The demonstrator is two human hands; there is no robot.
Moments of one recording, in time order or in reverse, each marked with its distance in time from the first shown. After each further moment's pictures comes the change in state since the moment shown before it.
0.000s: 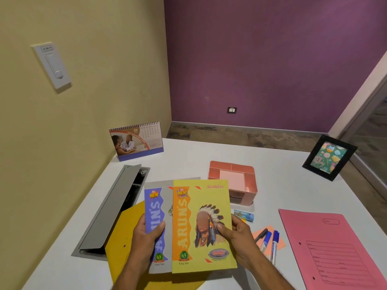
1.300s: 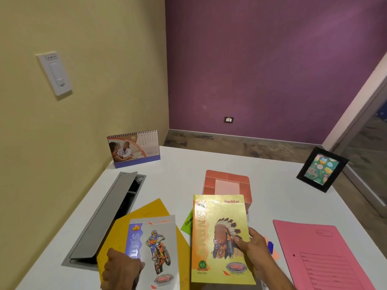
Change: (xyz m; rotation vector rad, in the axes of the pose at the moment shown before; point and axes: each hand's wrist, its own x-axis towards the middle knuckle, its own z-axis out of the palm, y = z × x) left_hand 0.019 -0.036 -0.027 0.826 0.467 -0.496; right_hand 0.008 -0.008 -0.059 -0.178 0.233 0.022
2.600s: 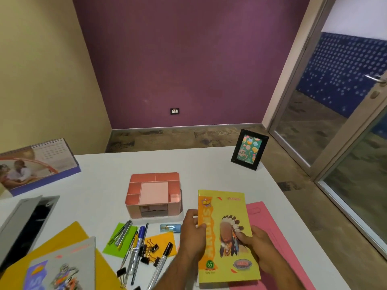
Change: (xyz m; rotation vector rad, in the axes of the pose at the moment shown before) left_hand -0.269 0.174 0.212 -0.439 -0.777 0.656; right_hand 0.022 -0.006 -0.235 0.065 0.133 0.077
